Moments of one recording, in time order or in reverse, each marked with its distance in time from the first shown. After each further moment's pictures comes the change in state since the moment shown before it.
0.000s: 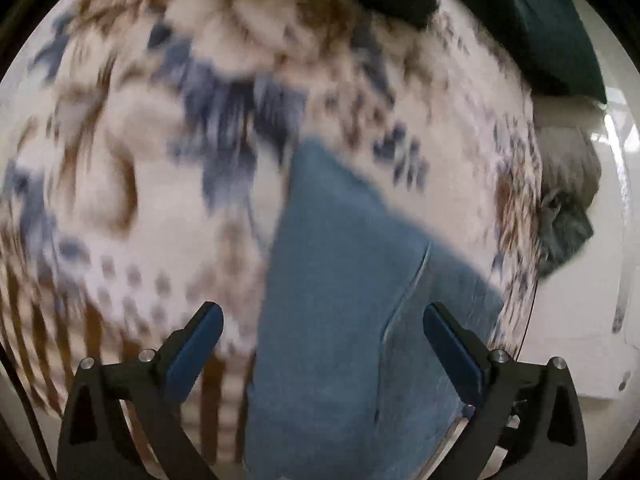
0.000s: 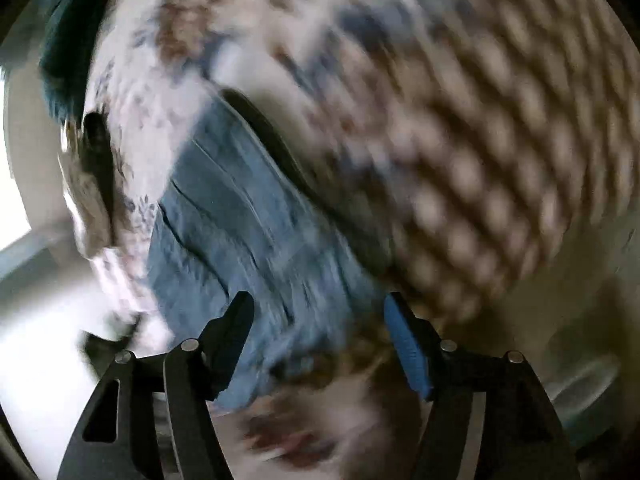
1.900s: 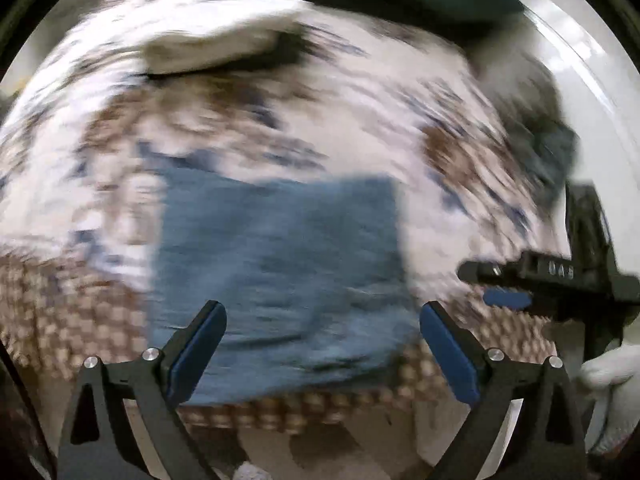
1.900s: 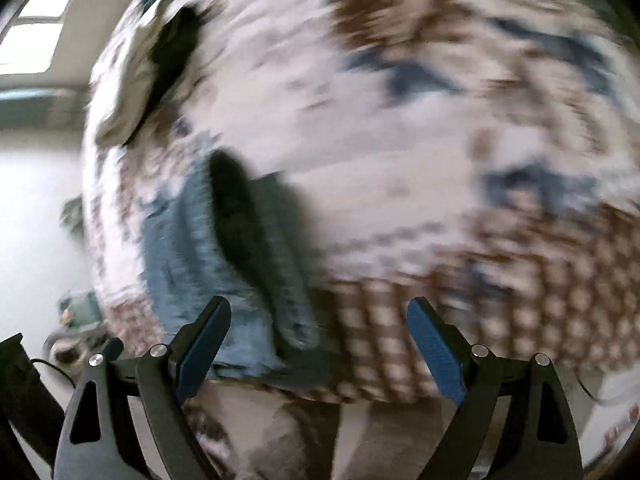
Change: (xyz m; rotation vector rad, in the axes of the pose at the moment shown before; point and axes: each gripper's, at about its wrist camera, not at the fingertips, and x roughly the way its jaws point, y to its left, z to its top) left arm -0.080 -0.099 -0.089 0.306 -0.257 0.237; right arm -0.035 0.110 0.014 -0.596 -0.012 -0.195
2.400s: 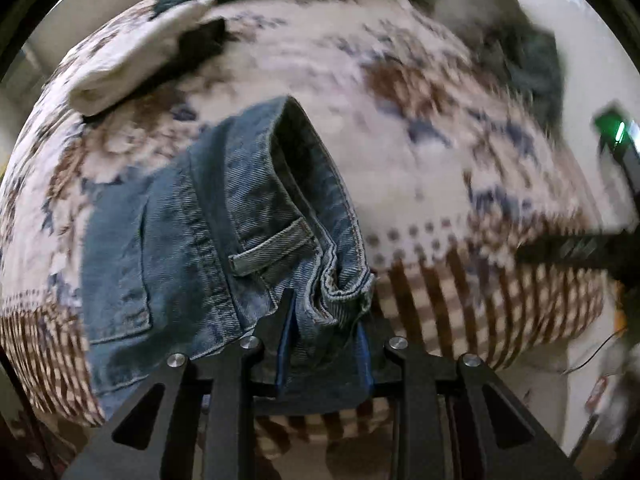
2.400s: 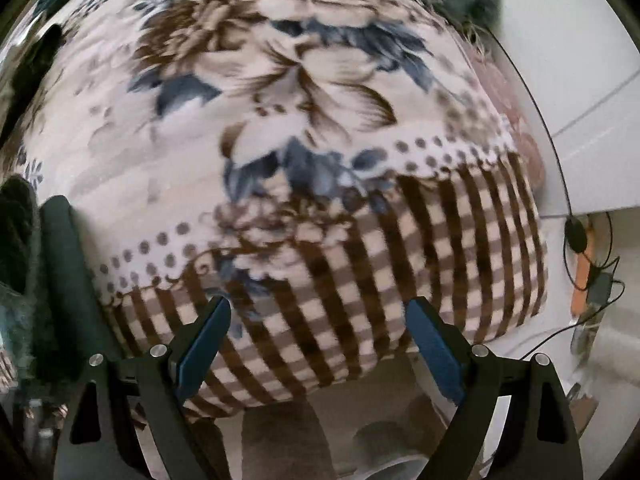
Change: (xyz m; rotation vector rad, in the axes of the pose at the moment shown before) left arm 0.079 -0.105 -0.052 0.315 0.033 0.076; right arm -0.027 -0.089 -0.032 0.151 -0.128 -0.589
